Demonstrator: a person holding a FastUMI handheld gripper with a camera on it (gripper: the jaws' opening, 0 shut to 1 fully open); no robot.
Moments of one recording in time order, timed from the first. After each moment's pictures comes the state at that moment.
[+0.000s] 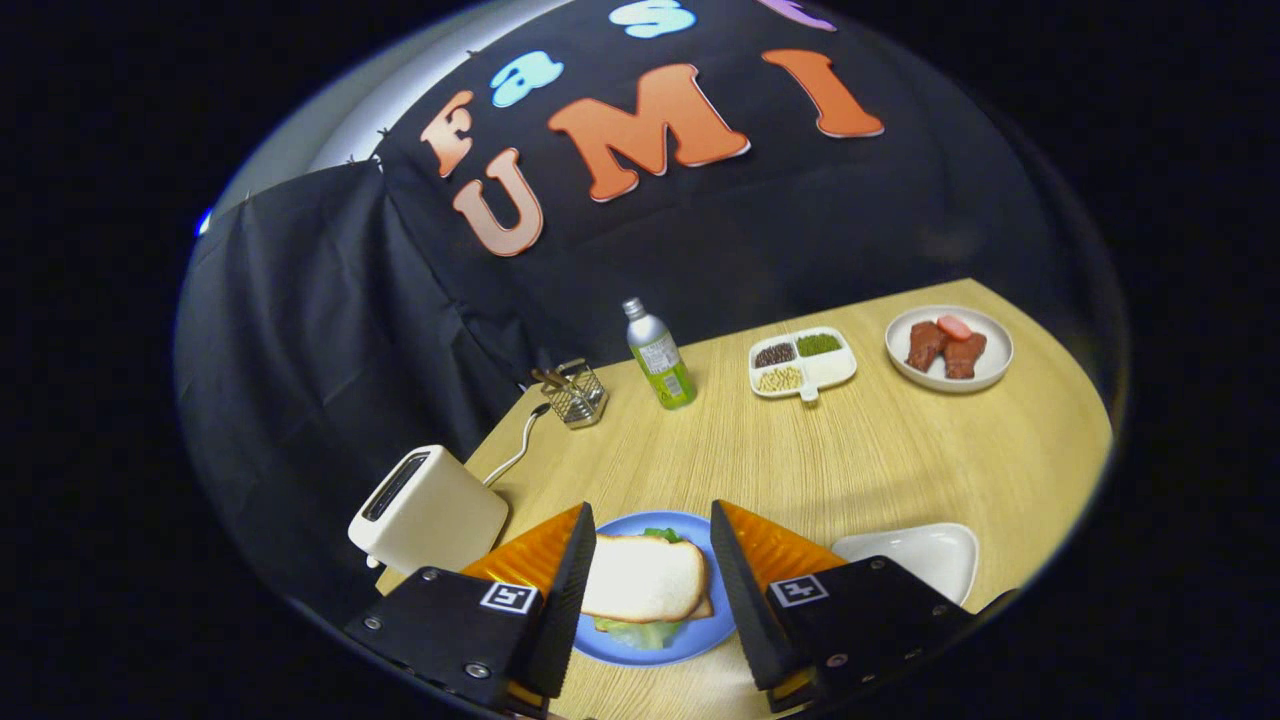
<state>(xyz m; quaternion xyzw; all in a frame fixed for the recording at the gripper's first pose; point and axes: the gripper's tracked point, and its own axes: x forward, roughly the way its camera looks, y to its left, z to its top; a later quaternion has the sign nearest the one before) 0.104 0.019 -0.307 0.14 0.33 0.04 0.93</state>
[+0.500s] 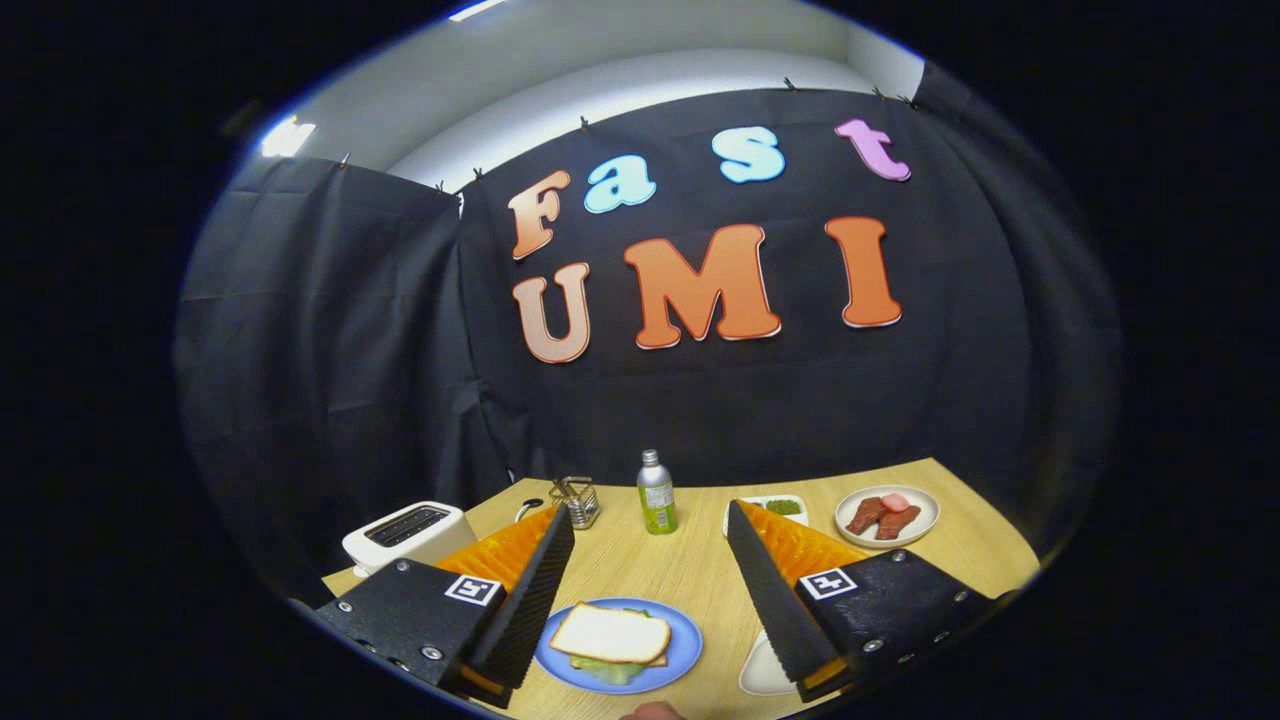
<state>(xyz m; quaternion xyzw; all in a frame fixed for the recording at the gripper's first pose) 0.078 0.013 -0.172 0.01 0.14 0.01 0.99</state>
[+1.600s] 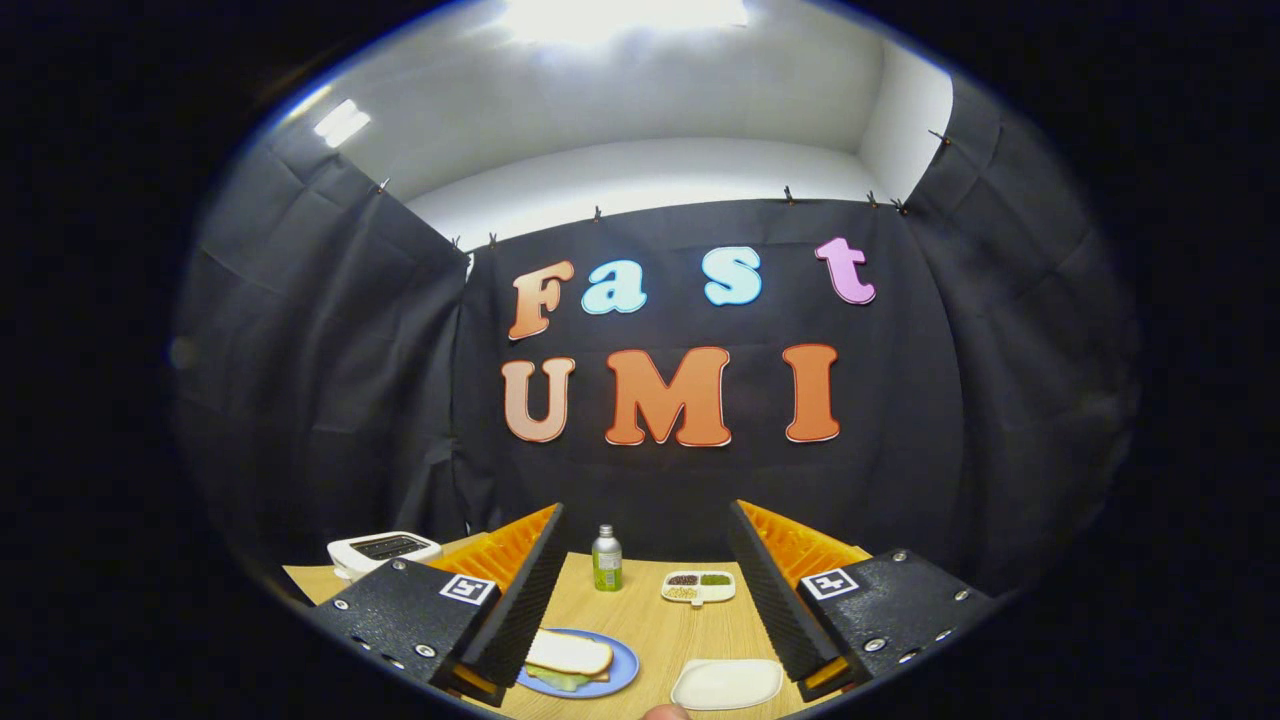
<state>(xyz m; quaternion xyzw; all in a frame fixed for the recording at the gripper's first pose) 0.004 0.008 -0.076 -0.03 0.00 -0.02 1.00</state>
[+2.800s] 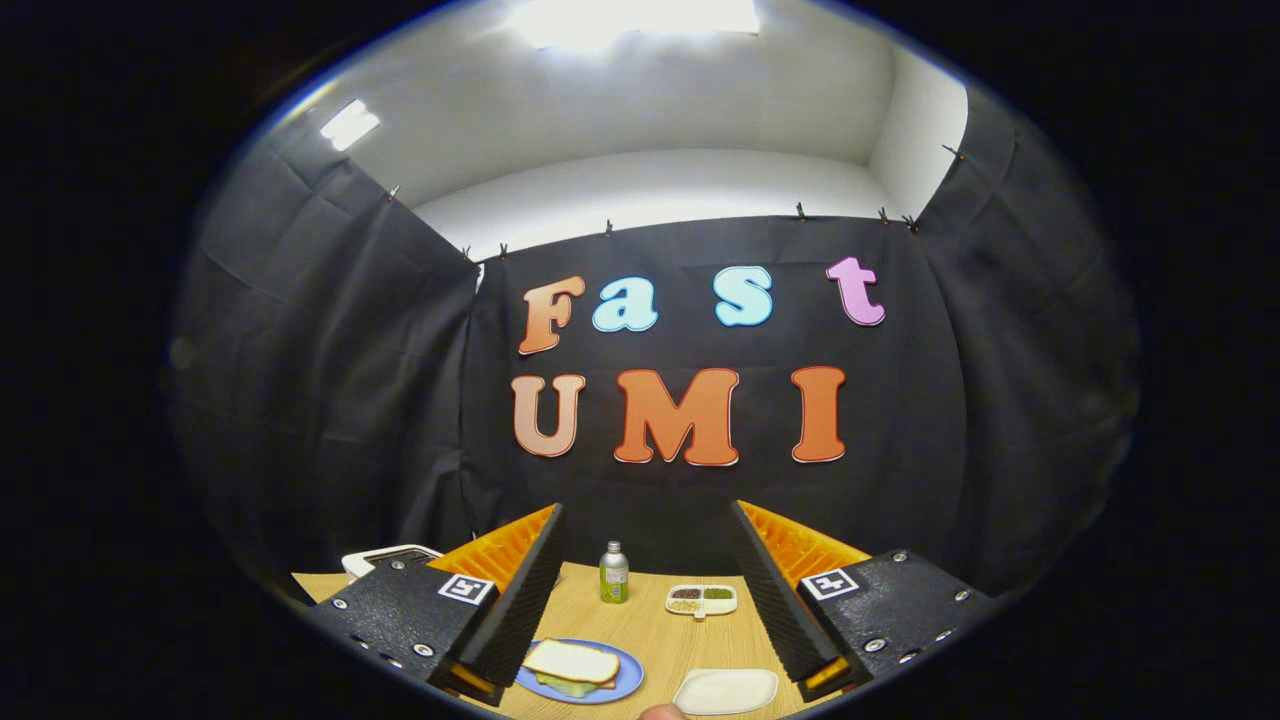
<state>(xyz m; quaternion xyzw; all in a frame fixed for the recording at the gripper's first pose) 0.002 0.015 -0.043 -0.05 0.00 -0.02 1.00</state>
